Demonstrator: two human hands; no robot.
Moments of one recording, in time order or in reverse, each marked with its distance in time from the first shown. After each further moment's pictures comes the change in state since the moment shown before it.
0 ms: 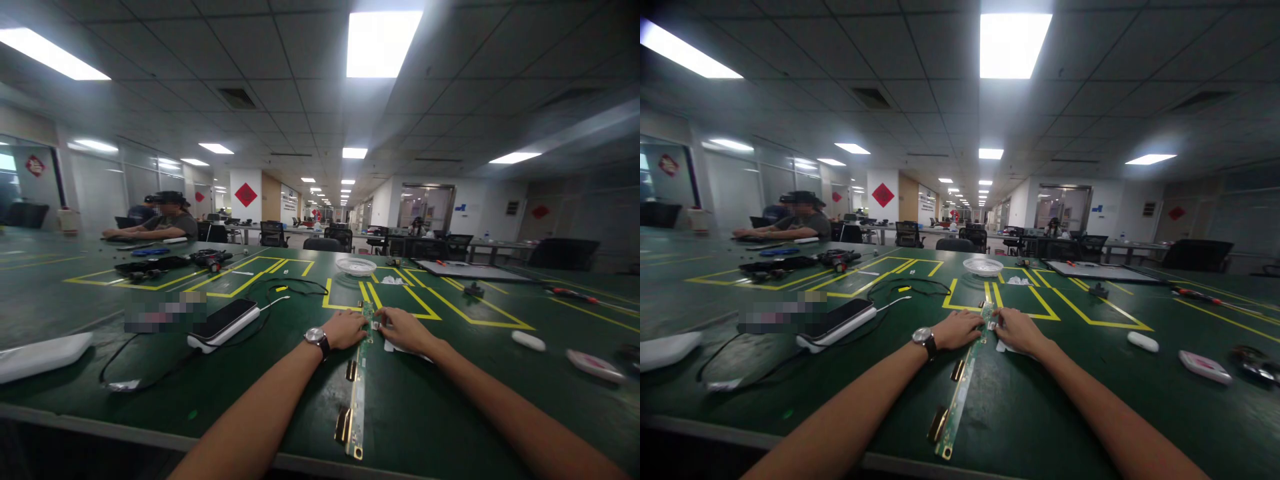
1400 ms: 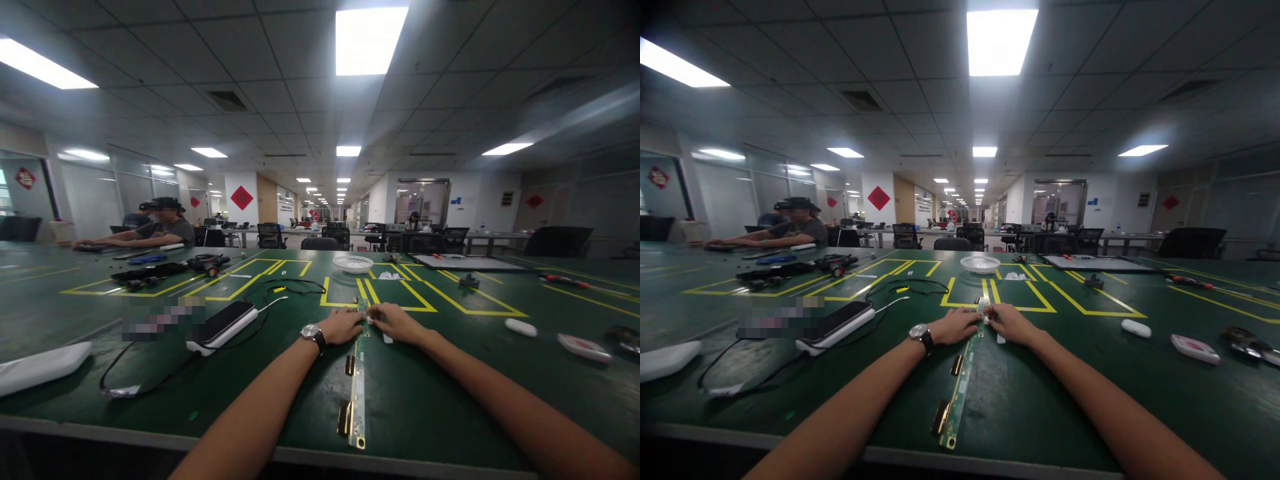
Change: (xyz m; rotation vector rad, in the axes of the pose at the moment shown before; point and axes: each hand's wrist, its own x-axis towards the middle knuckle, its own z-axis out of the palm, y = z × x) left_hand -0.001 -0.002 -0.004 -0.069 -0.082 -0.003; right_hand 0.006 0.003 0.006 0.184 0.010 -0.180
